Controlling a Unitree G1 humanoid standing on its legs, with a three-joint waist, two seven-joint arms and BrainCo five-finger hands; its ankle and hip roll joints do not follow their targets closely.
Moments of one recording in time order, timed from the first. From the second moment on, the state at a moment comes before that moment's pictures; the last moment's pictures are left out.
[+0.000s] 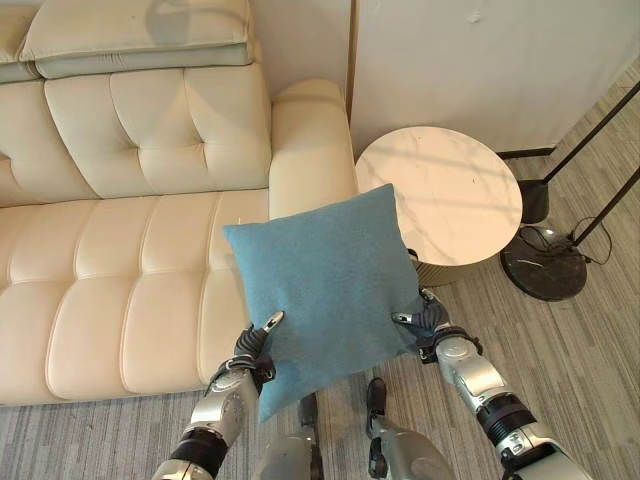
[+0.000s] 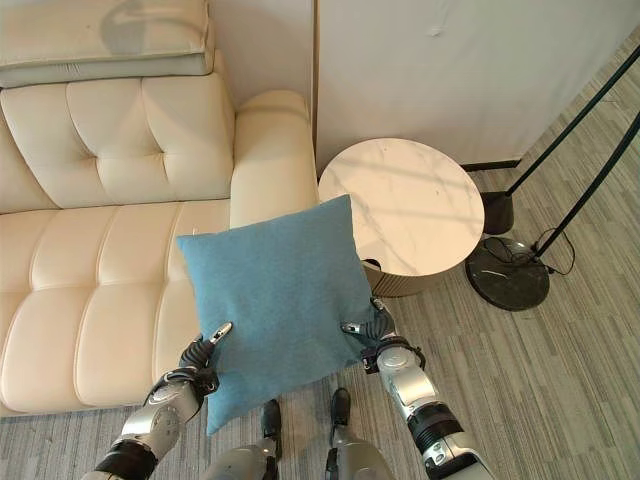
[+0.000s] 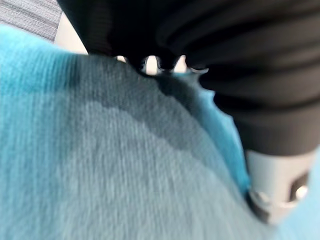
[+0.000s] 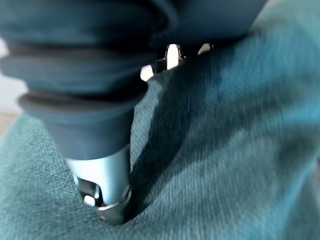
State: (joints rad) left arm -0.11 0.28 -0.23 0.36 -0.57 0.09 0.31; right arm -0.30 -0.20 0.33 0.52 0.40 0.16 -0.30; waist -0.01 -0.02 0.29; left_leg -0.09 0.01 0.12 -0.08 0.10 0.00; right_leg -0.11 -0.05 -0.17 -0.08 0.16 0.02
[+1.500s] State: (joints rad) left arm 0.16 0.34 -0.21 -0.07 -0.53 0.02 0.43; right arm 0.05 -0.37 0.38 0.01 0.65 0.02 -0.24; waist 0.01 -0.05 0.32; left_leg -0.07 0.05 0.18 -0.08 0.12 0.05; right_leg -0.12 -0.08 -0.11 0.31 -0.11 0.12
